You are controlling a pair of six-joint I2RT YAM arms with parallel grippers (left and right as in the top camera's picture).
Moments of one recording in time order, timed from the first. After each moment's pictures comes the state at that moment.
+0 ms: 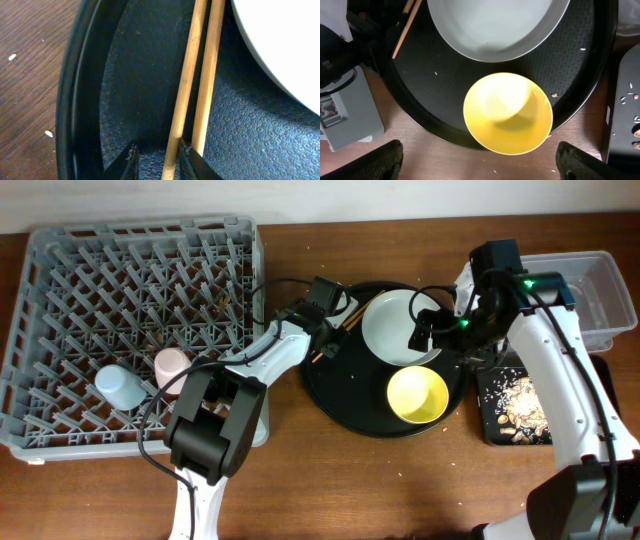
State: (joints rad) left arm -0.51 2.21 1.54 -0.37 -0.01 0.18; right arm 0.06 1.67 1.55 -1.24 -0.27 0.27
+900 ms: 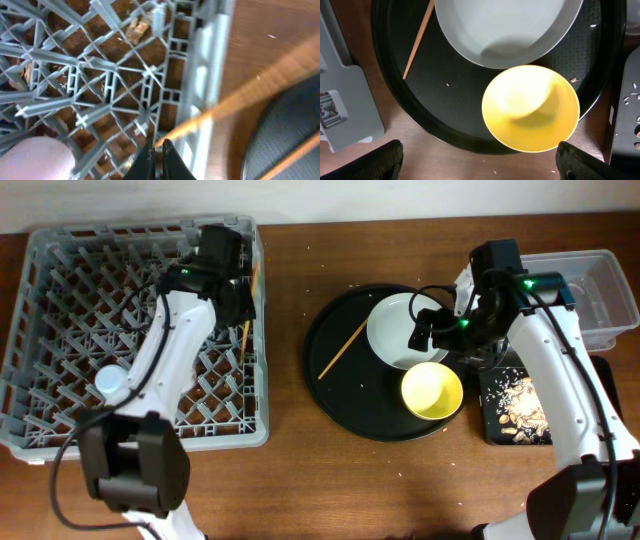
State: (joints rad) left arm -0.20 1.91 1.68 -0.95 -0.13 -0.37; right arm 0.06 1.67 1.55 -1.24 -0.27 0.27
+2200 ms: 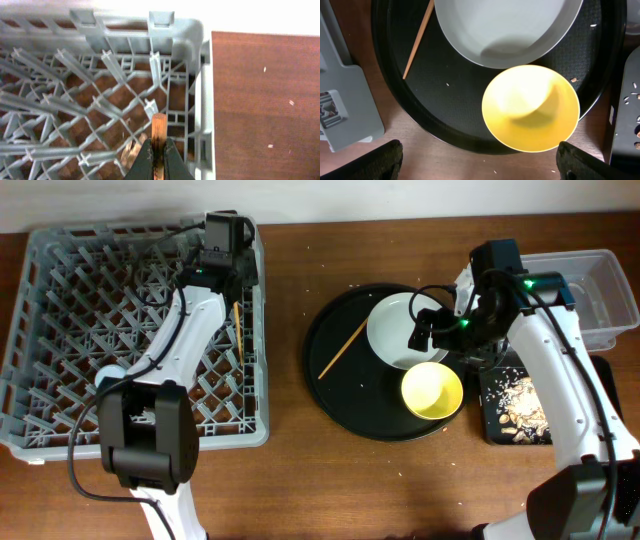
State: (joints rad) left arm -0.19 2.04 1.68 -0.42 -0.24 -0.18; right arm 0.06 1.67 1.55 -1.24 -0.28 0.27
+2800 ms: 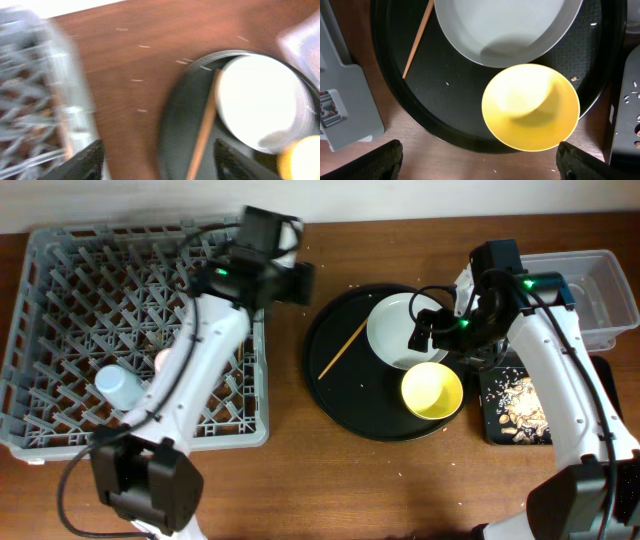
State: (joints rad) left arm -0.40 1.87 1.78 -0.78 0.04 -0.08; right arm 0.06 1.67 1.55 -1.25 -0.28 0.27
